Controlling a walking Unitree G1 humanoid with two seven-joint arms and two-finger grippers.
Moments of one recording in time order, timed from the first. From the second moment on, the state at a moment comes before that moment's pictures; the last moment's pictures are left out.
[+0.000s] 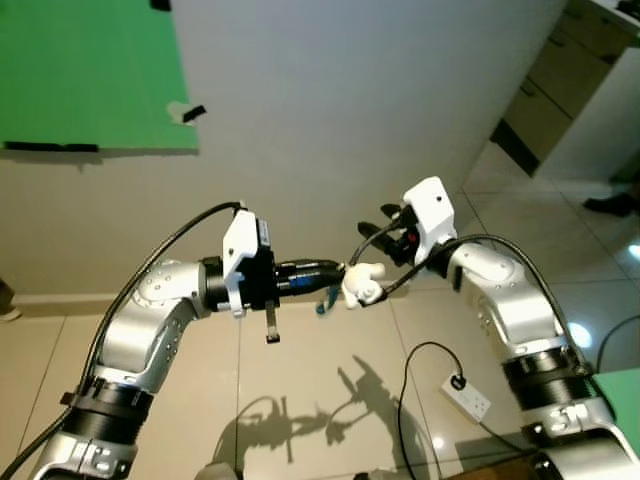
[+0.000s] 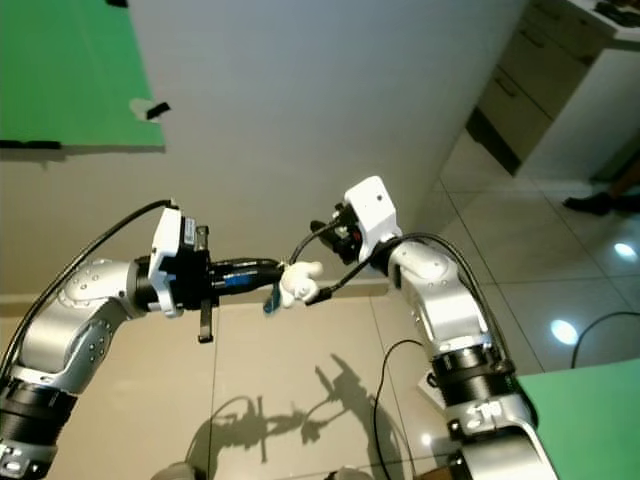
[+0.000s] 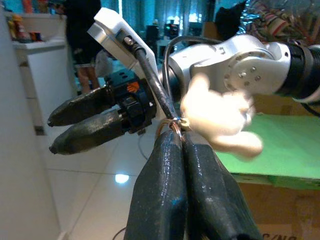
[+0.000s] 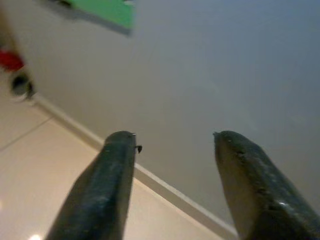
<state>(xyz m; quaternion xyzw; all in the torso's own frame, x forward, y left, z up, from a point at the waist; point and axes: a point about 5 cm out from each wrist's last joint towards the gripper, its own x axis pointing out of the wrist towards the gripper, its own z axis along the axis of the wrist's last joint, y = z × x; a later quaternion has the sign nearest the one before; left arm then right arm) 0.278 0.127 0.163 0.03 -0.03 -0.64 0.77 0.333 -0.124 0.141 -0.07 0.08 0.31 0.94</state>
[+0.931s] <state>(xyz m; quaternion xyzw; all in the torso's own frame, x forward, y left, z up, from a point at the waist) 0.269 0.170 0.119 0.26 0.13 -0.54 0.79 0.314 -0.139 0.078 -0.06 0.20 0.20 0.96</state>
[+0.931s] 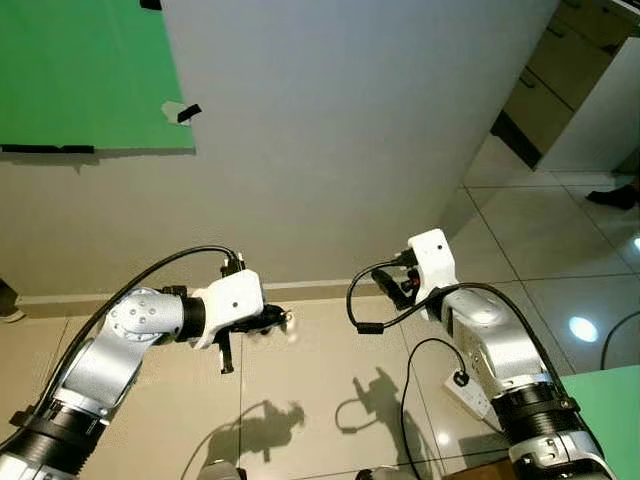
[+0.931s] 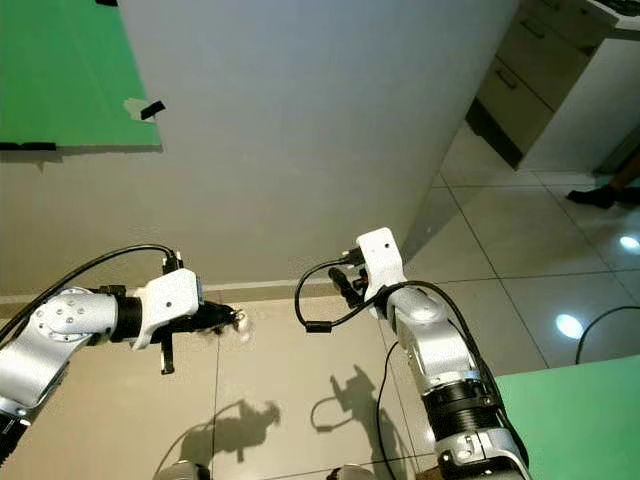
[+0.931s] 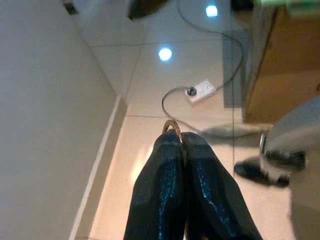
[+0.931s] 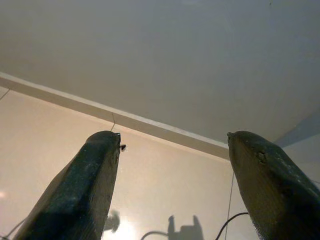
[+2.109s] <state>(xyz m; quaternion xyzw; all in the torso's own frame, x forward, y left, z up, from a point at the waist) 0.305 0.178 0.144 -0.12 0.00 -0.12 0.99 0.308 -0.120 0.100 -0.04 0.05 0.14 0.99</state>
